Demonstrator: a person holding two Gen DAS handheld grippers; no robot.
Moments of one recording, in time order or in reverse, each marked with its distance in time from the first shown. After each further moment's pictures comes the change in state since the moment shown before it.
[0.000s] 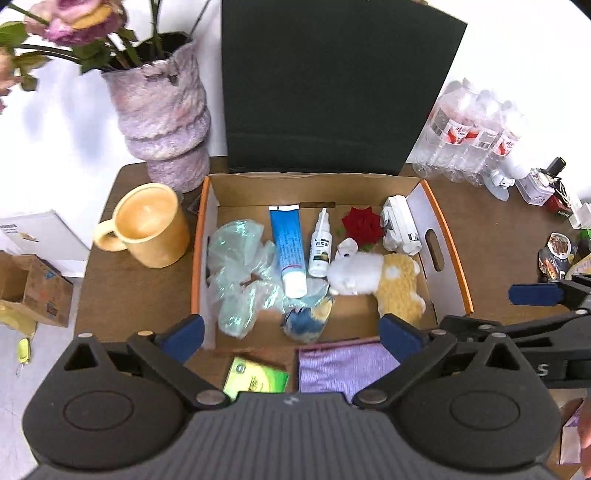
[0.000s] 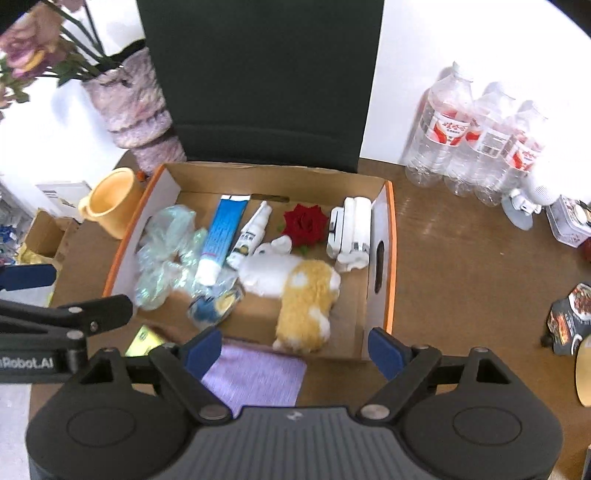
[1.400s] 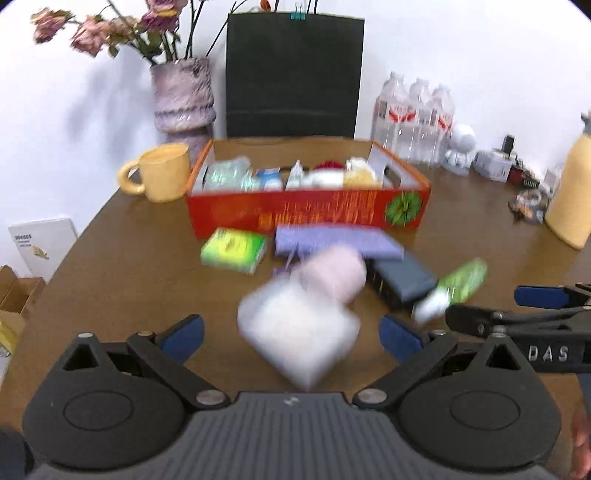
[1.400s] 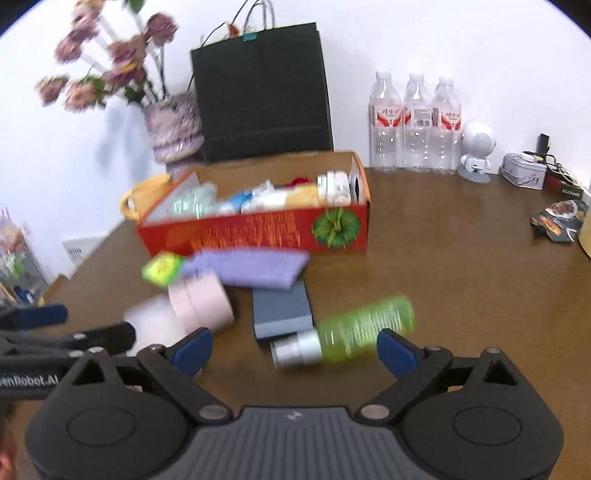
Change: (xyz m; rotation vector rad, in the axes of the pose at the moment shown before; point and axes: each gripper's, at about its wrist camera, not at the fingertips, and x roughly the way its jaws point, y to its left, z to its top) left arm 0.012 -0.025 -0.298 0.062 -0.405 0.020; right arm 0.023 0.001 -0.299 0.064 -0.461 0.030
